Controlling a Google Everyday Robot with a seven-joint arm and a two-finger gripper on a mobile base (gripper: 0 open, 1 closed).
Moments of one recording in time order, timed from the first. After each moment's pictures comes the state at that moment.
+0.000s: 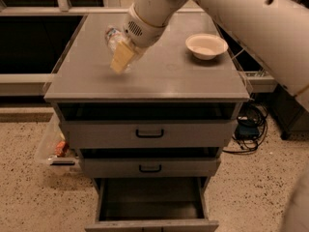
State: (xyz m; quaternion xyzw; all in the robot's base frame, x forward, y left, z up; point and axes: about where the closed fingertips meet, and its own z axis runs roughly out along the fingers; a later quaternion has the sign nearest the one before) arm 0.615 0.061 0.924 -0.47 0.85 0.14 0.21
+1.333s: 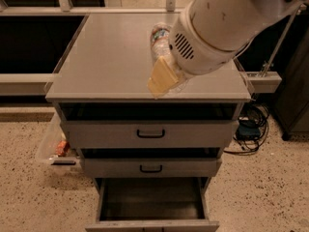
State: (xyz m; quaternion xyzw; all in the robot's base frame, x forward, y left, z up) arm 0.448 -0.041 0.987 -0.31 0.91 0.07 0.26
